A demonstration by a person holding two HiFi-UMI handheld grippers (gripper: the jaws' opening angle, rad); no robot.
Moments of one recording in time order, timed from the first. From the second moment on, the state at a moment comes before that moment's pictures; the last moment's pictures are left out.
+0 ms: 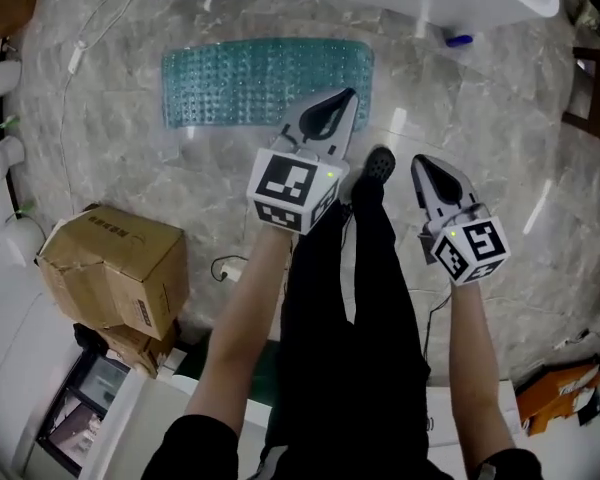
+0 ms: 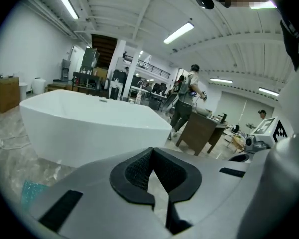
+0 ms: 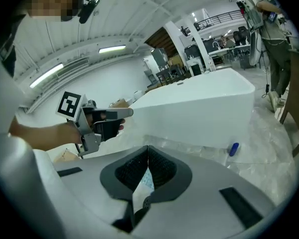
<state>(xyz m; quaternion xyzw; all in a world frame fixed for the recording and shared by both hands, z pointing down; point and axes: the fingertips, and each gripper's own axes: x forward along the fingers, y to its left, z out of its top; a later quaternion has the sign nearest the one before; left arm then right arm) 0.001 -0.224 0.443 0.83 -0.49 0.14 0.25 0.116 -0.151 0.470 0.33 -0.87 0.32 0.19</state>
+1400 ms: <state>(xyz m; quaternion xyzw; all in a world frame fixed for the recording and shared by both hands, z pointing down) -0.087 -0.274 0.960 0.79 -0.49 0.21 0.31 0.054 -0.196 1.171 0.32 -0.76 0.45 0.35</state>
